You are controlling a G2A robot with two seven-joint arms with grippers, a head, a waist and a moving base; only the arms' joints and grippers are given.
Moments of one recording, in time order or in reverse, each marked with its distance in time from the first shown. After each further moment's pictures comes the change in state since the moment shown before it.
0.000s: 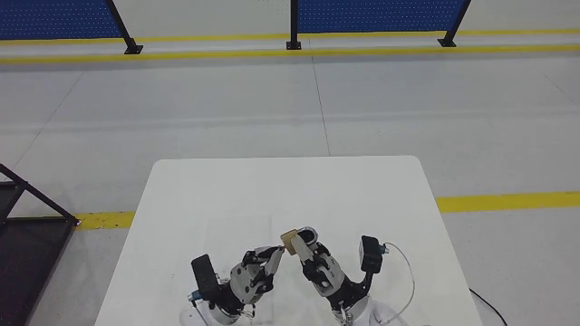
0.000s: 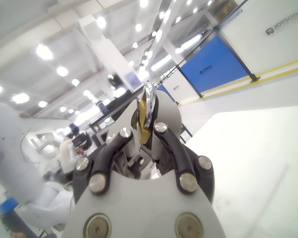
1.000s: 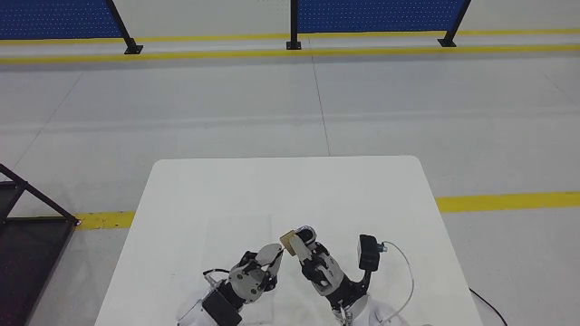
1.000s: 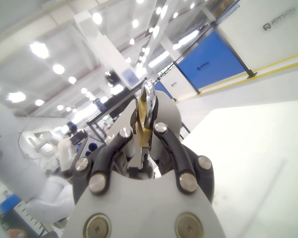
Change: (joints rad) left arm -0.078 0.019 0.027 0.082 0.350 0.552 0.209; right arm 0.001 0.004 0.001 -0.005 0.017 0.024 0.033
